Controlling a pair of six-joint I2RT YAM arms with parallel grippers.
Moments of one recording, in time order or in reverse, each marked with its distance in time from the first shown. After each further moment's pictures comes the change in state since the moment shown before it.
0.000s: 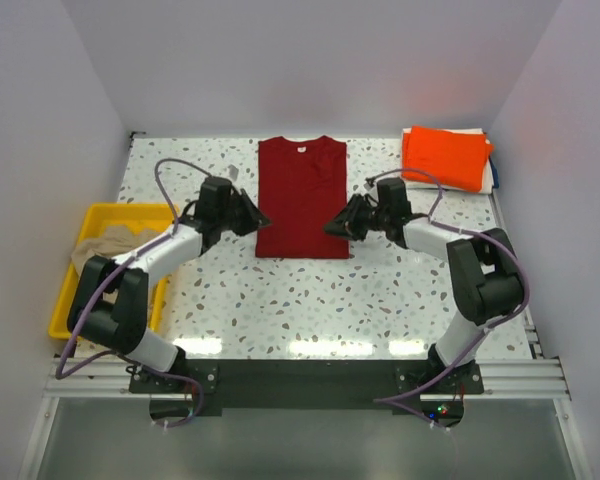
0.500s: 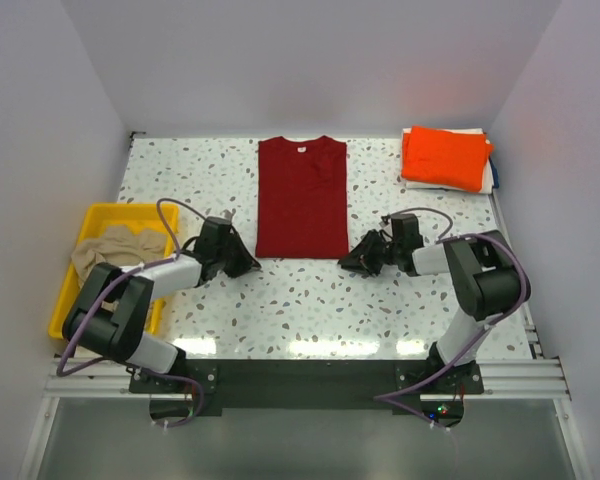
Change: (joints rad) left arm -0.056 -0.069 -0.379 0.079 -0.075 -0.048; right arm -0.039 0.018 -0.359 0.183 -0.035 0.006
